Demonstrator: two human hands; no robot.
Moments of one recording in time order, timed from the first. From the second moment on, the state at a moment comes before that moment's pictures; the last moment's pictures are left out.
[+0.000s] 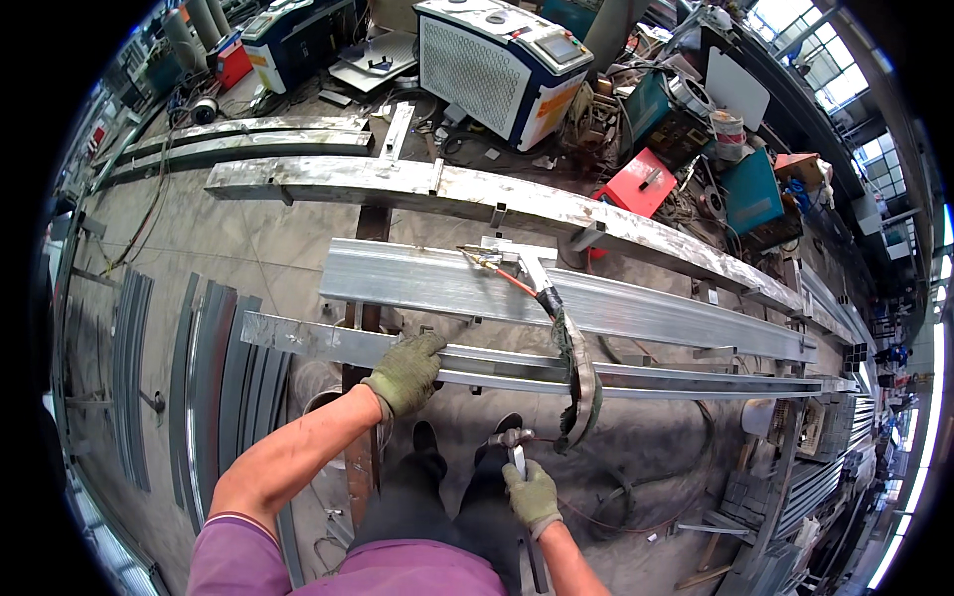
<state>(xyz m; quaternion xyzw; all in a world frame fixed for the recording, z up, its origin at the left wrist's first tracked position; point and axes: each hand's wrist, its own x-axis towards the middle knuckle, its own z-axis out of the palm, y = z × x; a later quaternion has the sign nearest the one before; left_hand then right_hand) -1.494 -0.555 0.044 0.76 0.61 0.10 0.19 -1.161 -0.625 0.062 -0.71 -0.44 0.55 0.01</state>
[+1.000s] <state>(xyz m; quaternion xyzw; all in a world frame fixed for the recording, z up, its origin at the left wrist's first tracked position) -1.494 -0.546 0.070 0.73 0.63 0.07 0.25 -1.164 -0.604 -0.066 -0.64 -0.64 0.40 0.13</state>
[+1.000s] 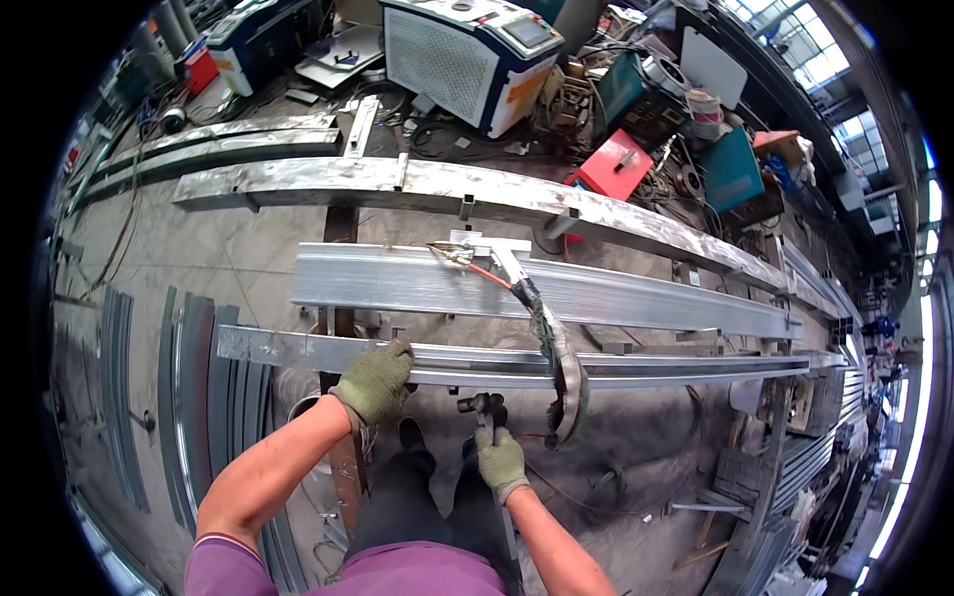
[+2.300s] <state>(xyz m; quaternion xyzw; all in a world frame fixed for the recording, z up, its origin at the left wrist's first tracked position) -1.484 -0.569 -0.028 0.76 0.59 0.25 0.10 -1.134 -0.628 -0.028 -0.70 -0.56 0.44 0.00</state>
